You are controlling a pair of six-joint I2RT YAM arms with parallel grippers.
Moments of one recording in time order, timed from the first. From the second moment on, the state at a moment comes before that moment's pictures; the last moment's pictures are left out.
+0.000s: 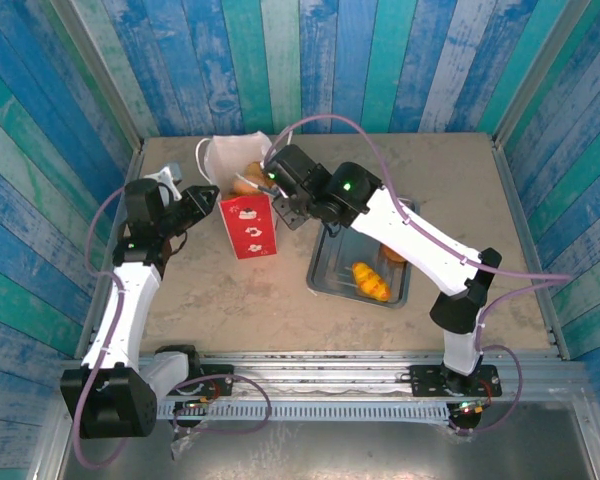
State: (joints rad) left arm 0.04 1.05 0.86 -0.22 0.50 -0.65; right arm 1.00 1.90 2.18 -1.18 0.35 0.16
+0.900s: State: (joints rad) left arm 0.04 0.92 0.86 -0.30 0.36 -0.56; right arm 0.96 1.47 1.95 -1.15 0.33 0.31
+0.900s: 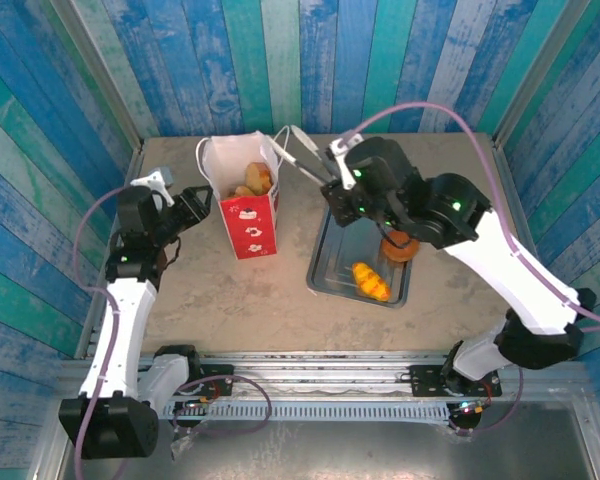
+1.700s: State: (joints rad) left arm 0.04 0.80 0.74 -0.29 0.27 -0.54; right arm 0.94 1.26 1.31 -1.50 0.19 0.65
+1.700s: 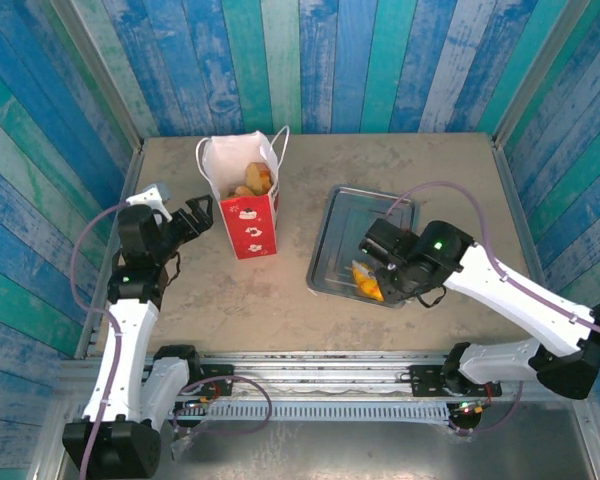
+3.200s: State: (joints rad) left arm 0.04 0.83 0.81 -0.33 0.34 -0.57; right arm 0.88 1.35 1.43 -1.43 0.17 0.48
